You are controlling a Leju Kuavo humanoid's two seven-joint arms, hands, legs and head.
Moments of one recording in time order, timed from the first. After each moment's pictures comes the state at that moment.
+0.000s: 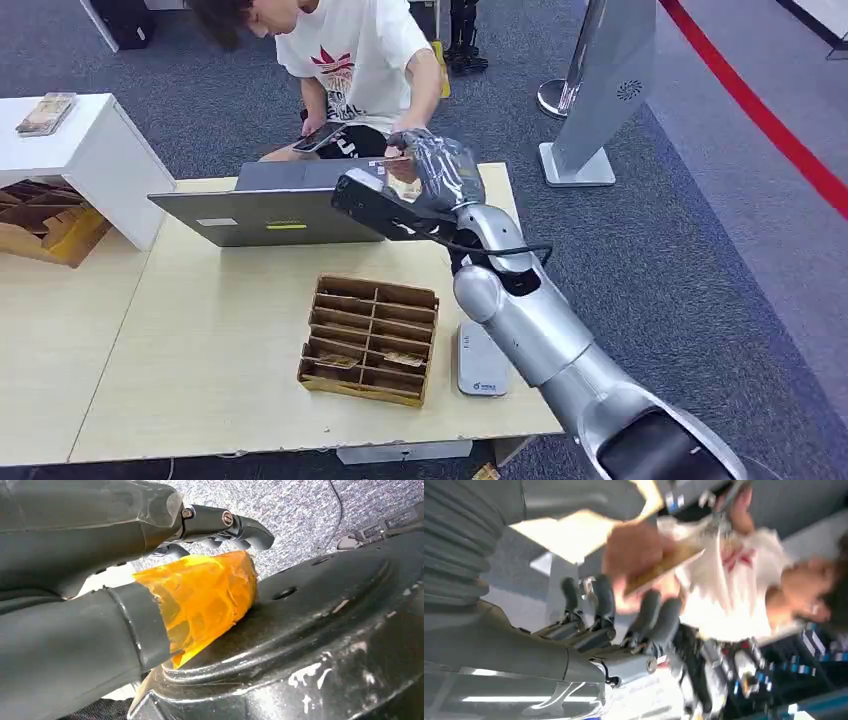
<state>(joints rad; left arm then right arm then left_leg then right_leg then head) -0.09 -0.01 -1.48 -0.14 1.07 0.10 -0.01 -0.79 0.14 0.65 -1.03 0.78 -0.15 0.16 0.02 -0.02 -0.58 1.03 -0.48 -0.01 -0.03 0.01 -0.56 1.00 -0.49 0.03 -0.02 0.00</state>
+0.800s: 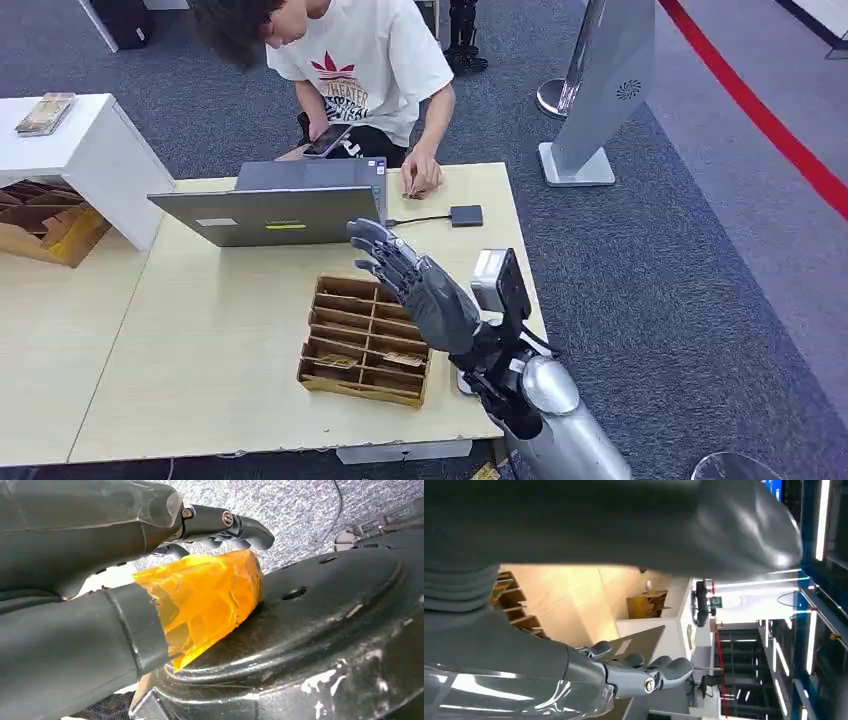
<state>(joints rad) -0.08 -0.01 -1.47 -0.14 1.12 0.10 -0.04 -0.33 0.04 0.61 -1.49 -0.39 0.25 -0.14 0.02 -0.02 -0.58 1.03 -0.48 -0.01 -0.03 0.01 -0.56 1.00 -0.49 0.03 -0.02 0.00</state>
